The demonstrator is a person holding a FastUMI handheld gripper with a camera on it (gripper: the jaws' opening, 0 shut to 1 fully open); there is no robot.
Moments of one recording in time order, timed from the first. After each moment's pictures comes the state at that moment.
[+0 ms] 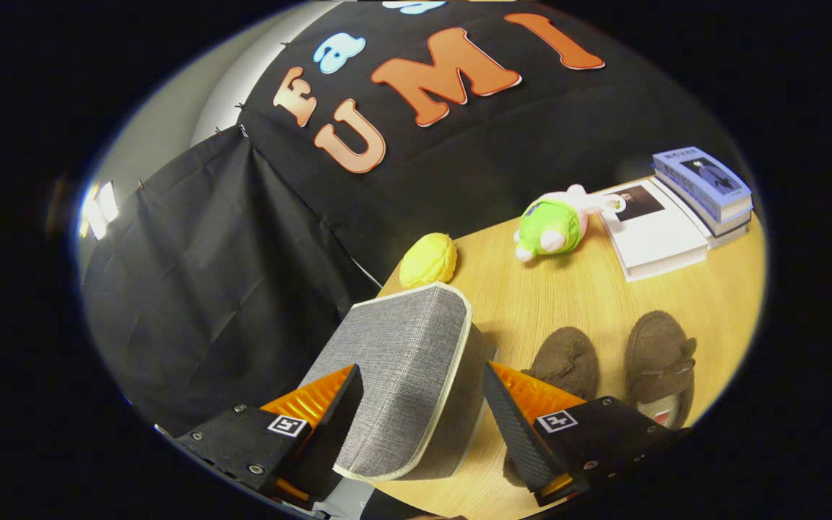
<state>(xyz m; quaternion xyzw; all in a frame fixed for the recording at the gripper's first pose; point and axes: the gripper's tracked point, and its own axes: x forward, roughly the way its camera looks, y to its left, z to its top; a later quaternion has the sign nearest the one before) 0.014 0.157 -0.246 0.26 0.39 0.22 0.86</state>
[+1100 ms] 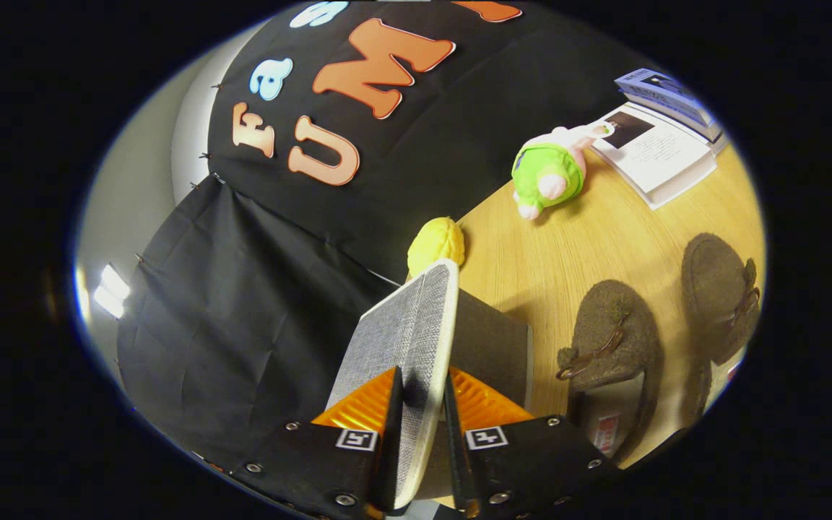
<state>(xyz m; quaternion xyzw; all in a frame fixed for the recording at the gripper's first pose) 0.034 0.172 -0.258 0.38 0.40 0.21 0.81</state>
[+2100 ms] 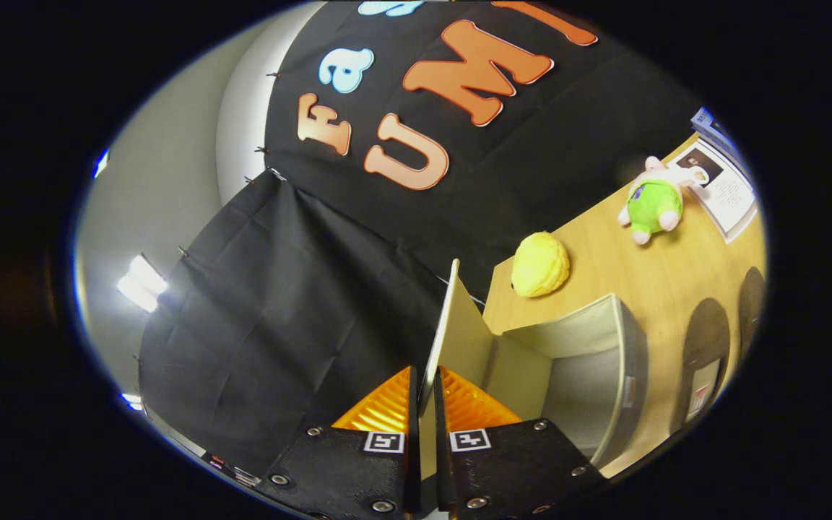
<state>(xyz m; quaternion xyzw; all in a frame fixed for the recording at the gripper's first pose) 0.034 0.304 -0.107 0.39 0.34 0.29 0.80</state>
